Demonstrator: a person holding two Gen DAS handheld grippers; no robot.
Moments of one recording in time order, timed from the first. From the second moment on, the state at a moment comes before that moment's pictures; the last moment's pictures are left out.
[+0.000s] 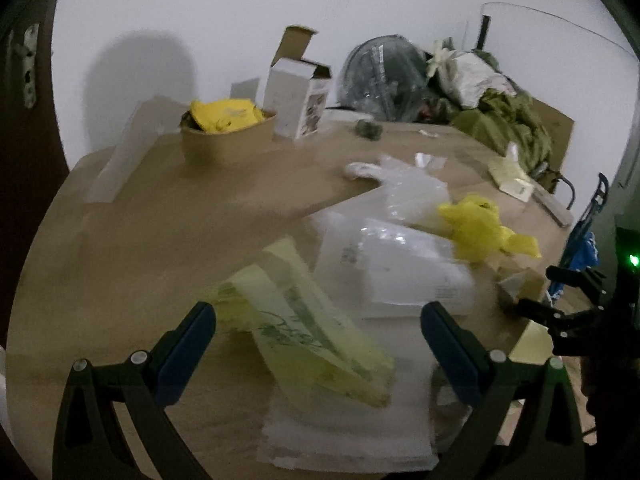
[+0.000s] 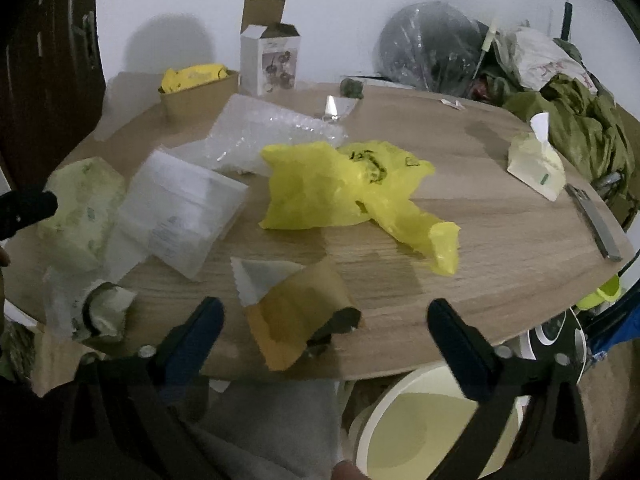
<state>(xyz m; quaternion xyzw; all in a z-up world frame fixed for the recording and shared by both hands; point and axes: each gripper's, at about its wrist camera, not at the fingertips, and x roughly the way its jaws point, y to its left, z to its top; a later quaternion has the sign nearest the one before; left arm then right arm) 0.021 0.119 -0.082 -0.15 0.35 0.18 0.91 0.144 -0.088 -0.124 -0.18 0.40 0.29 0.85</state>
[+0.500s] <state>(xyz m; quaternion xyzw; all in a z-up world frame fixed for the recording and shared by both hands) 0.030 0.128 -0.096 -0.17 0.37 0.18 0.89 0.151 -0.080 -0.133 -0.19 0.41 0.31 0.84</state>
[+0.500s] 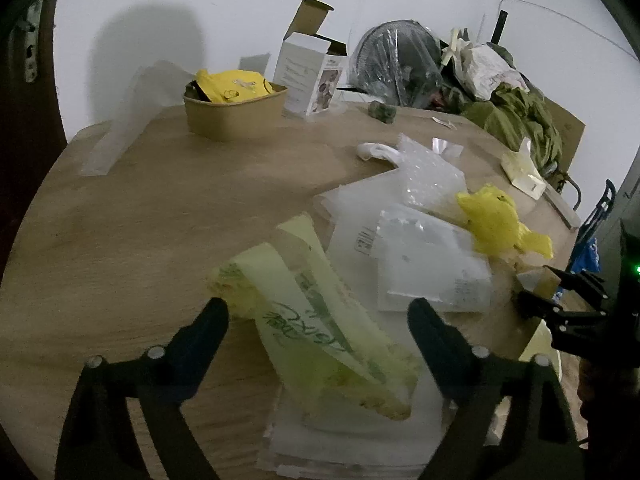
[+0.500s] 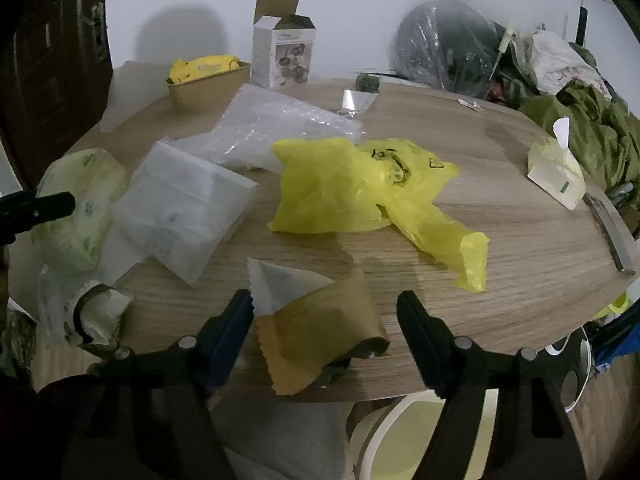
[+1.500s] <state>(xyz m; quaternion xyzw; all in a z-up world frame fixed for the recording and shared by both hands) 0.028 0.087 -0.036 -0.08 0.31 0.17 0.93 0.127 -0.135 -0.080 -0.14 0.35 0.31 0.87</state>
